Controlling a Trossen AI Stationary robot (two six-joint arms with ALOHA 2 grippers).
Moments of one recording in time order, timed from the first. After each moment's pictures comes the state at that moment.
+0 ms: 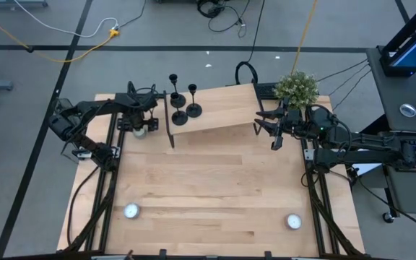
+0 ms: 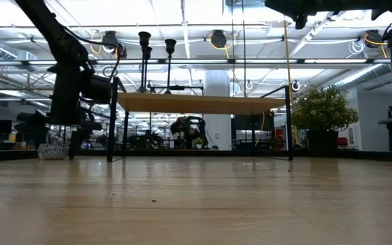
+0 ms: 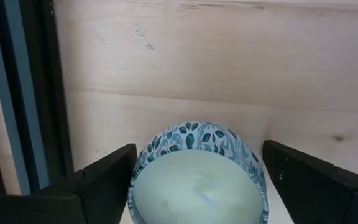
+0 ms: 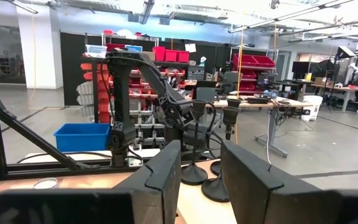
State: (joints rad) left arm 0.88 1.53 0.72 -0.86 -0.05 -0.76; right arm -0.23 0.73 0.58 0.31 -0.02 -0.04
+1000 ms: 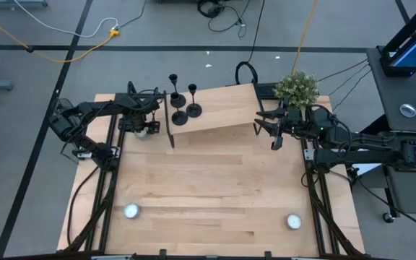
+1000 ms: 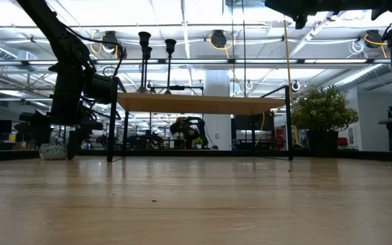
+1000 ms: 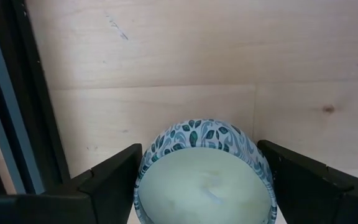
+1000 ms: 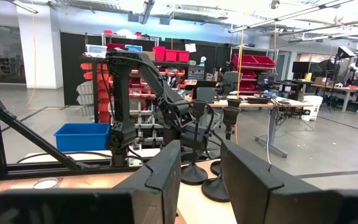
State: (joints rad) left arm 0.83 1.53 0.72 -0.88 -0.04 -0.71; right arm -0.23 0.73 0.58 0.31 -0.02 -0.04
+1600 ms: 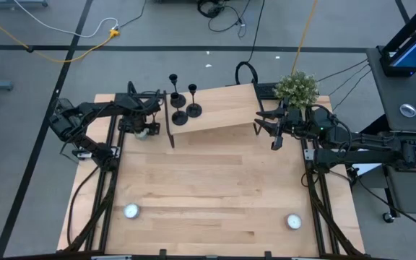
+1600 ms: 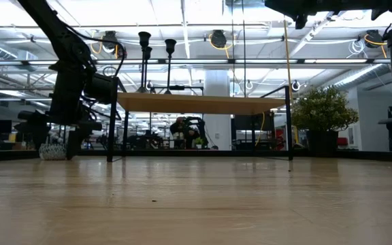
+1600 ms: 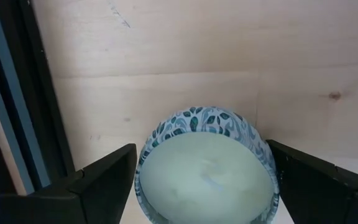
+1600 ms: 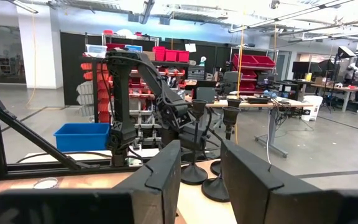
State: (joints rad) left arm 0.80 1.53 0.72 -0.91 -0.05 -0.74; right arm -0.23 0.73 0.58 0.31 -0.02 -0.04
